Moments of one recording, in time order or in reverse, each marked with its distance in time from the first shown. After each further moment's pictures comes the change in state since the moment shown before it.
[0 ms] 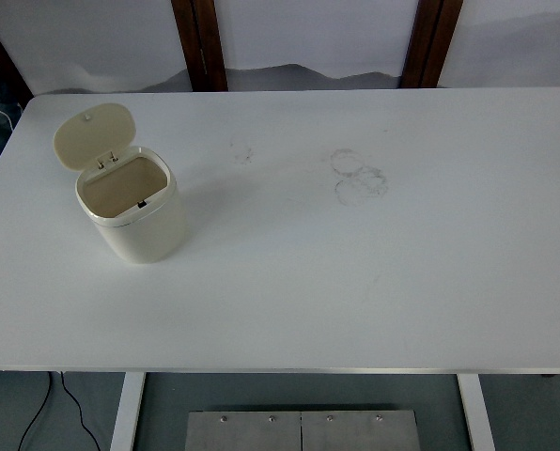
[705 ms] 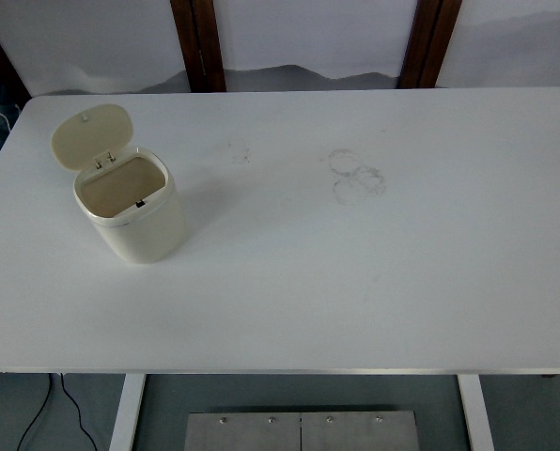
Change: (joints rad) left arm 0.192 -0.010 -0.085 0.292 -0.333 -0.063 -0.240; right arm -0.001 0.000 0.000 0.000 0.000 0.000 0.000
